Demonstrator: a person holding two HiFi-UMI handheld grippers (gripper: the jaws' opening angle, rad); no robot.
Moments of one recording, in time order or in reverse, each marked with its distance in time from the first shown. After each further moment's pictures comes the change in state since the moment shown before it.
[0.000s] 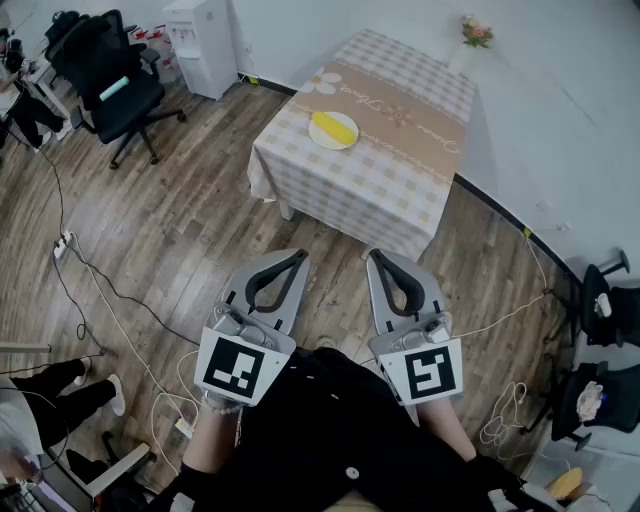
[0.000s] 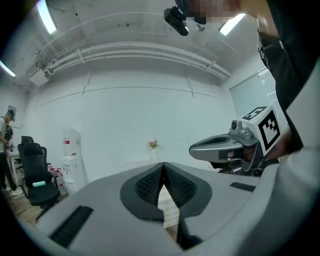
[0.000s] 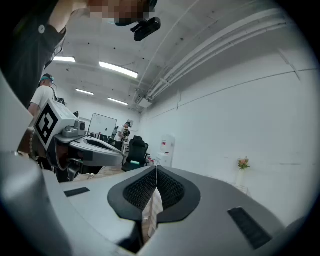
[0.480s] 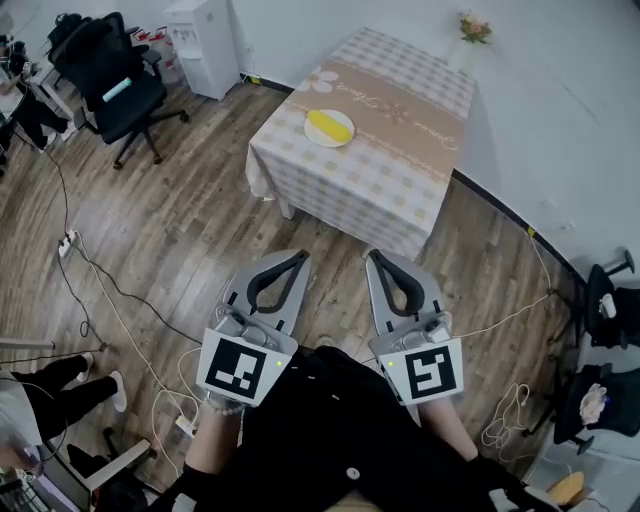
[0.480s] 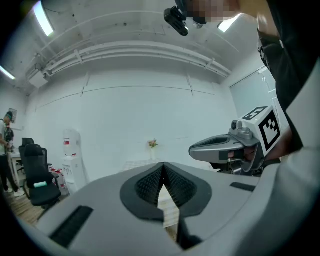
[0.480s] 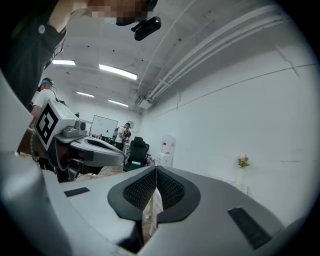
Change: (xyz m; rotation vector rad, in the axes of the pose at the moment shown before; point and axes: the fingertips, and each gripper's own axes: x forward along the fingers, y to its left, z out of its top) left arm 0.014 -0.028 0.003 0.012 0.009 0.014; right arm -0.020 -0.019 -0.010 0.017 -0.002 0.020
